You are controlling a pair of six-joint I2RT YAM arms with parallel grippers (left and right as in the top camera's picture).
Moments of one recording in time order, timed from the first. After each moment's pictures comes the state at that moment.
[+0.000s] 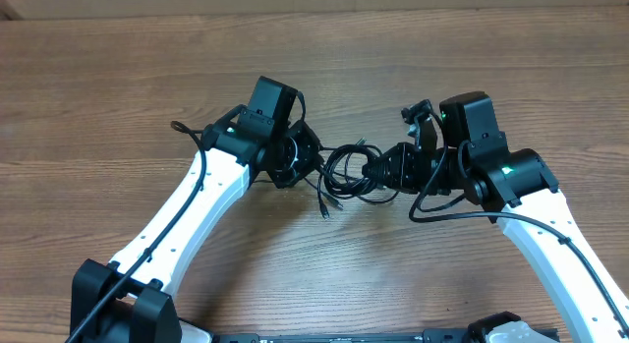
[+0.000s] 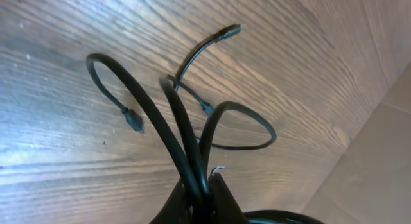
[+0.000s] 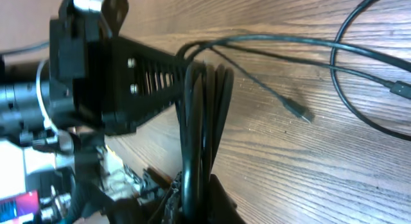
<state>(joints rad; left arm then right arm) -0.41 1.60 1.25 -0.75 0.38 -1.09 0.31 1.30 1.11 -0.79 -0.68 0.50</state>
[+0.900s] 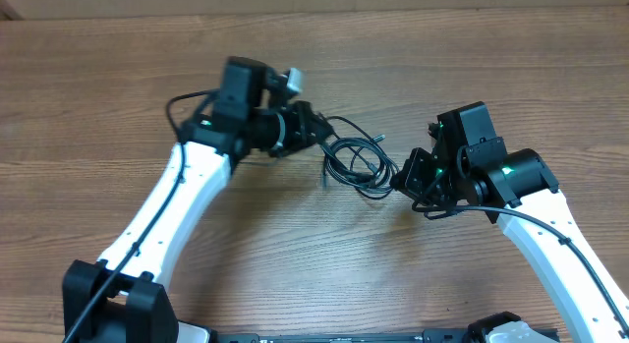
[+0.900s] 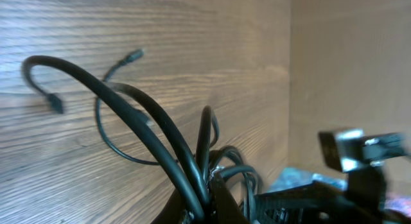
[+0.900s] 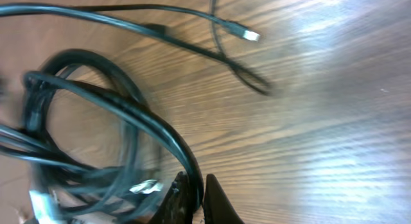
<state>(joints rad) -0.29 1.60 1.25 -0.52 0.73 -0.65 0.32 1.30 1.11 -0.97 -0.35 0.75</state>
